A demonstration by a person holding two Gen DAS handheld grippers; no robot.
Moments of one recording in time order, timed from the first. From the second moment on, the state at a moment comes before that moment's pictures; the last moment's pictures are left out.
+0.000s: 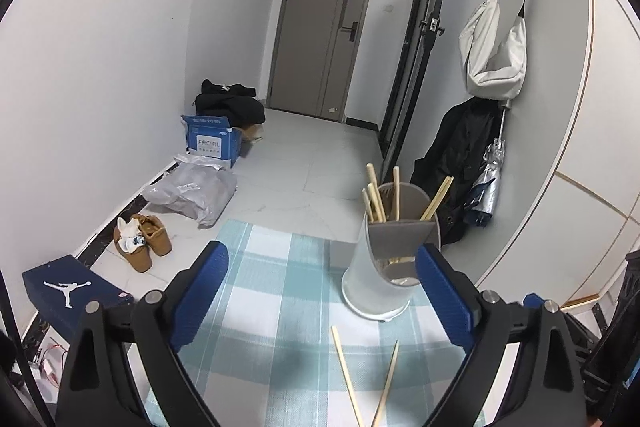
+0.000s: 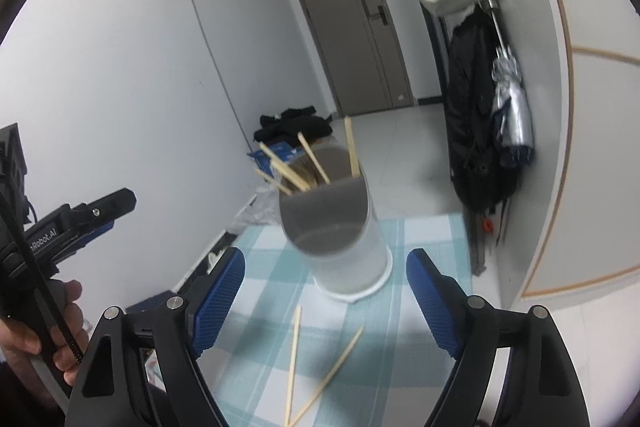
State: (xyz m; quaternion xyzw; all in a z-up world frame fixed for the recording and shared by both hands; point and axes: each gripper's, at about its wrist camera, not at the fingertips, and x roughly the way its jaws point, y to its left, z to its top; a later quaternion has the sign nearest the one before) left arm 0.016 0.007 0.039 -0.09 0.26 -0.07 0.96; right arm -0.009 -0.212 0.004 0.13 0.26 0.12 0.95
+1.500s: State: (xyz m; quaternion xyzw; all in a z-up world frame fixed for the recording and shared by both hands) left arm 0.043 0.082 -0.031 -0.20 0.39 -0.01 0.90; right arm 0.092 -0.130 -0.143 -0.01 0.51 0.01 0.86
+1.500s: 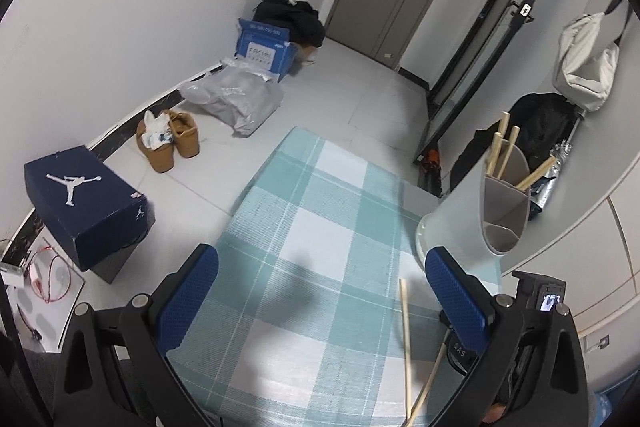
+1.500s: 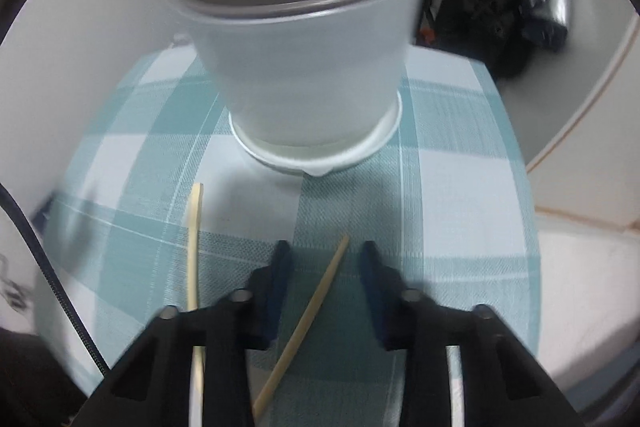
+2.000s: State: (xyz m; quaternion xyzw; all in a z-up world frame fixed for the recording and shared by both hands) left arm 0.042 0.078 -0.043 -0.16 0.40 0.01 0.90; right arm 0.089 -0.121 -0.141 -0.02 0.52 0.11 0.85
